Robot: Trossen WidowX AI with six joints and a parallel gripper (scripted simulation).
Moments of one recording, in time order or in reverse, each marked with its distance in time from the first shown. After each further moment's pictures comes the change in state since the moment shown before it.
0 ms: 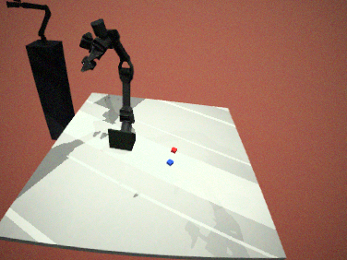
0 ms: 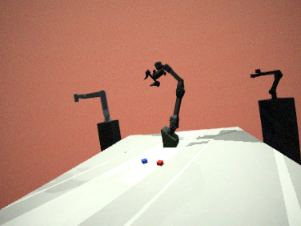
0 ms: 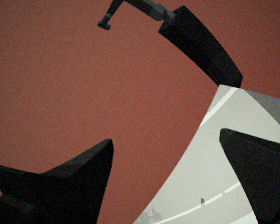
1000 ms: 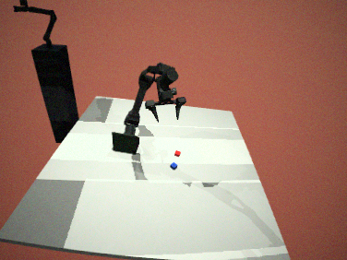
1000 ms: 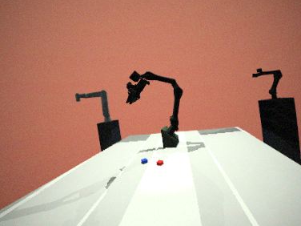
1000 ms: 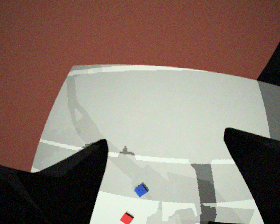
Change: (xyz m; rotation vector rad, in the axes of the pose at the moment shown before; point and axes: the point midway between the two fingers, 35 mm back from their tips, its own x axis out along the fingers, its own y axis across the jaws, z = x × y) arm 0.029 0.083 -0.380 -1.064 0.668 0.247
